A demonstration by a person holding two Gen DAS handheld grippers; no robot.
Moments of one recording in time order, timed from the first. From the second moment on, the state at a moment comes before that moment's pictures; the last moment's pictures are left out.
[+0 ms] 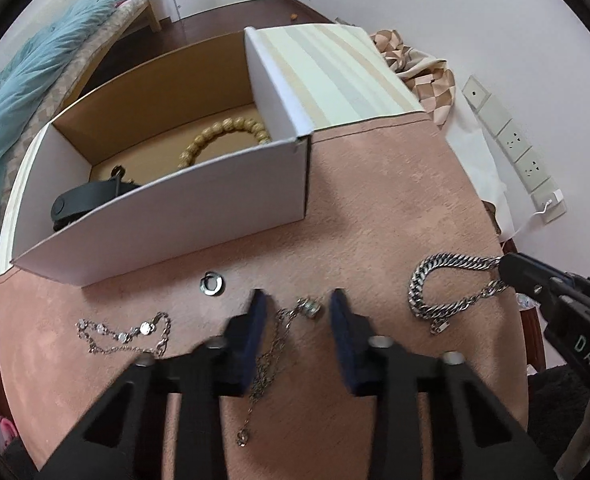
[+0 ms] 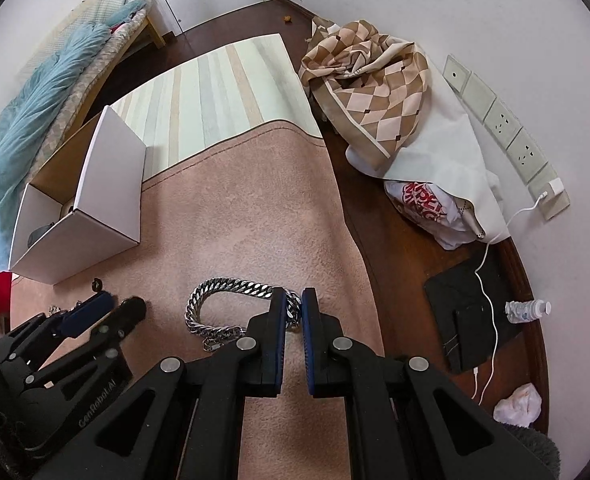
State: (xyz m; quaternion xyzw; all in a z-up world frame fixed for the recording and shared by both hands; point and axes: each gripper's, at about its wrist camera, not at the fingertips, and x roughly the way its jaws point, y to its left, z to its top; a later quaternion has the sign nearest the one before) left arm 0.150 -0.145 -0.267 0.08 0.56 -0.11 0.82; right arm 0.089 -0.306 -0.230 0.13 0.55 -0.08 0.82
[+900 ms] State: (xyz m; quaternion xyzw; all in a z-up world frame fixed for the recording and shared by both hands) left arm 0.121 -0.049 -0.119 -0.04 0.47 -0.16 0.87; right arm 0.086 -0.258 -0.113 0.18 0.48 0.04 0.86
